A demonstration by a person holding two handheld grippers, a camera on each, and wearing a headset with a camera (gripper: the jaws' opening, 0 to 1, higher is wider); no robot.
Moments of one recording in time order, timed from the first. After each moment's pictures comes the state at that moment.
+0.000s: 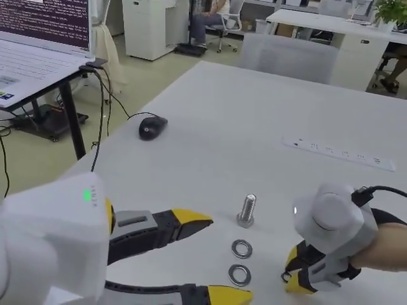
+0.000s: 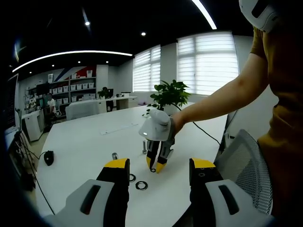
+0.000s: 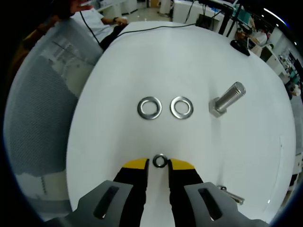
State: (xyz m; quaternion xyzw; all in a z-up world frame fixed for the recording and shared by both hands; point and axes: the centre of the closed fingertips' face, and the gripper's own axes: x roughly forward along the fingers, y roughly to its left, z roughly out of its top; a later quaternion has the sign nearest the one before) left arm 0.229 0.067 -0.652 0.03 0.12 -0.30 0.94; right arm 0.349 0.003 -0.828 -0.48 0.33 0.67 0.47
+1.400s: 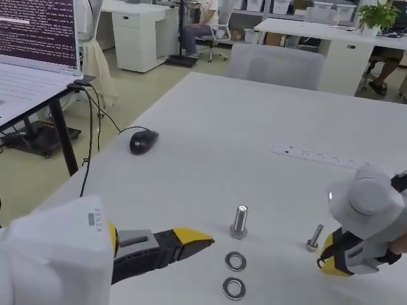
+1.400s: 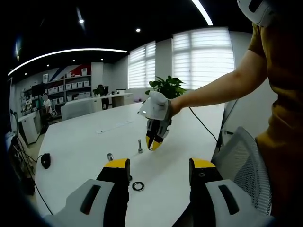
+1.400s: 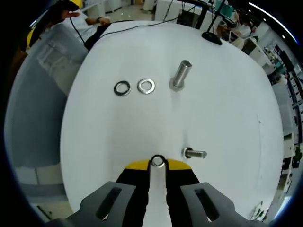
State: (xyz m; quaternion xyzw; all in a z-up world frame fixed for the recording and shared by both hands) left arm 0.233 0.054 -0.653 0.04 0.14 -0.32 0.94; right arm 0.409 -0.042 -0.789 -0.49 0.33 0.61 0.53
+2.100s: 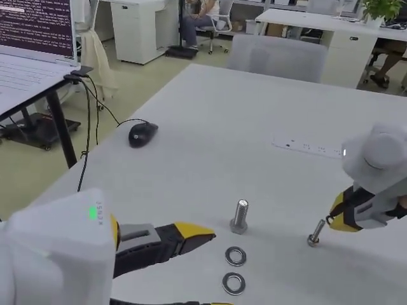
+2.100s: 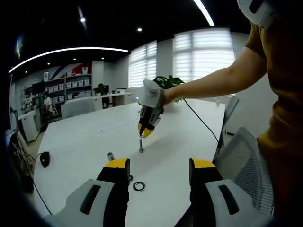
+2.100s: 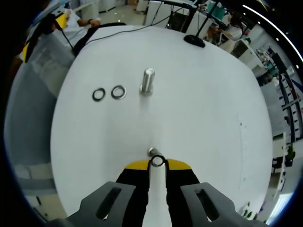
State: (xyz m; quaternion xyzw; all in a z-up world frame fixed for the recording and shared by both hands) left arm 0.239 0.059 -0.657 0.03 0.14 -0.32 0.94; right arm 0.454 -0.026 -0.758 -0.51 0.31 0.58 0.56
